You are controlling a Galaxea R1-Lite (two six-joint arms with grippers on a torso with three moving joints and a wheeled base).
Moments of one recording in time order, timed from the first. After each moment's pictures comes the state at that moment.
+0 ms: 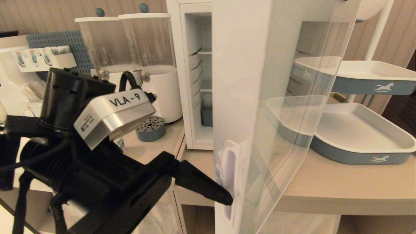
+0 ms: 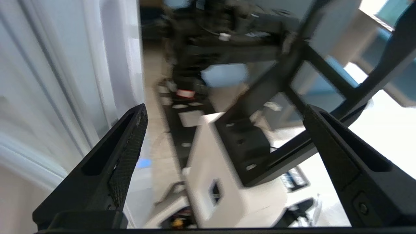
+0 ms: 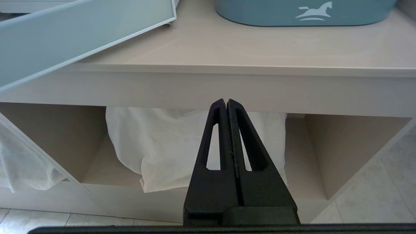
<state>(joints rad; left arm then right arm) -0.68 1.45 -1.01 0.05 -1.25 0.33 -0.01 0.00 -0.09 0.23 0.00 -0.02</state>
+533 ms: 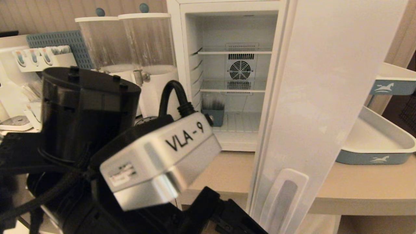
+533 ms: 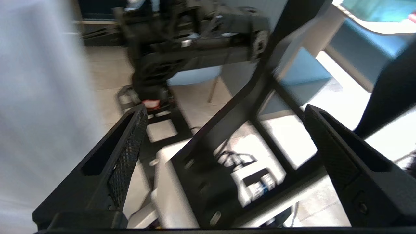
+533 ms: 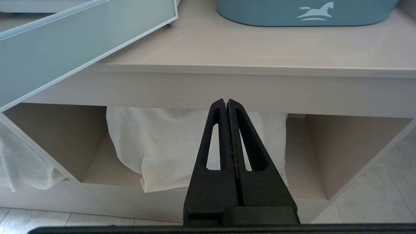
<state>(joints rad) -0.96 1.46 -1.02 -0.08 -1.11 0.16 -0.01 0.00 -0.09 0.23 0.00 -0.02</state>
